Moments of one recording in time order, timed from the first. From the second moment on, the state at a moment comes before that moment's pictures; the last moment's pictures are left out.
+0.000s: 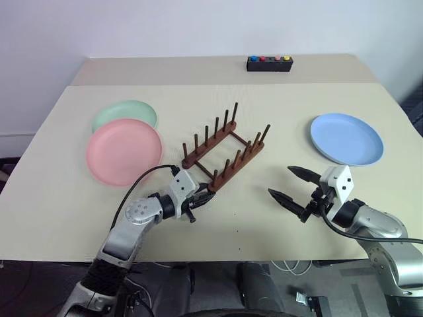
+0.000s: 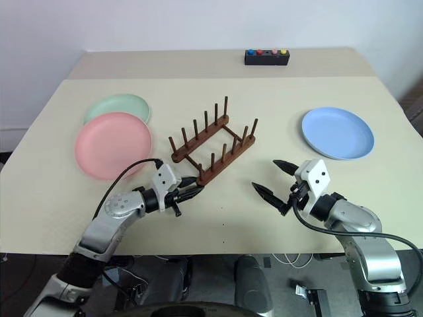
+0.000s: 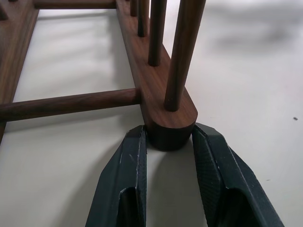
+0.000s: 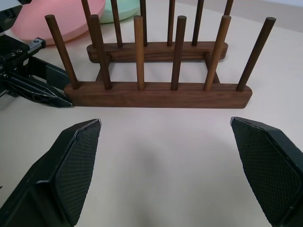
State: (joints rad) left arm -0.20 0.42 -0.26 -0.09 -0.16 0.23 -0.76; right arm 0.10 -0.61 -0.19 -0.37 0.47 0.30 0.76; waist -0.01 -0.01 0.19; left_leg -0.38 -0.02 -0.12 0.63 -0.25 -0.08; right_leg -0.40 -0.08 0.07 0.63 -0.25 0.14
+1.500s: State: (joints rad) left arm -0.87 0.23 -0.26 0.98 -0.07 -0.29 -1.32; right arm 0.35 -0.65 -0.32 -0.53 0.50 0.33 0.76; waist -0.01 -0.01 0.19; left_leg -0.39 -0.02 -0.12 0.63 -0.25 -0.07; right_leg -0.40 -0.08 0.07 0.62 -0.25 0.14
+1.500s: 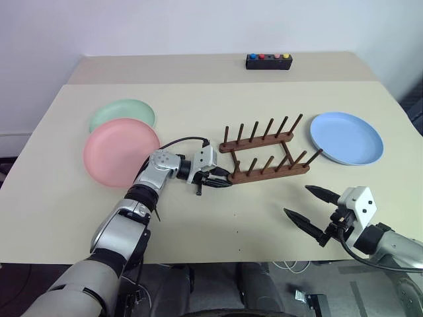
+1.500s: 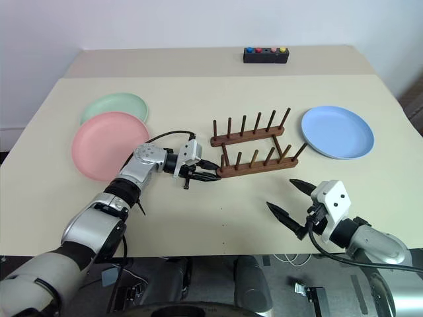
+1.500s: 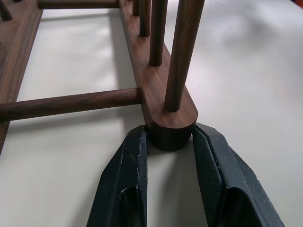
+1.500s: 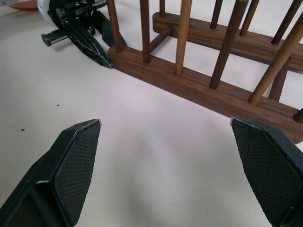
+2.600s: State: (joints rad) left arm -0.89 0.22 -0.21 0.96 -0.07 -0.23 -1.42; right arm 0.40 -0.64 -0.33 -0.53 0.50 0.33 0.76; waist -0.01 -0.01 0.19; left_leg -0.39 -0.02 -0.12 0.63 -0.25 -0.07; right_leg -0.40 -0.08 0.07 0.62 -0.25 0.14
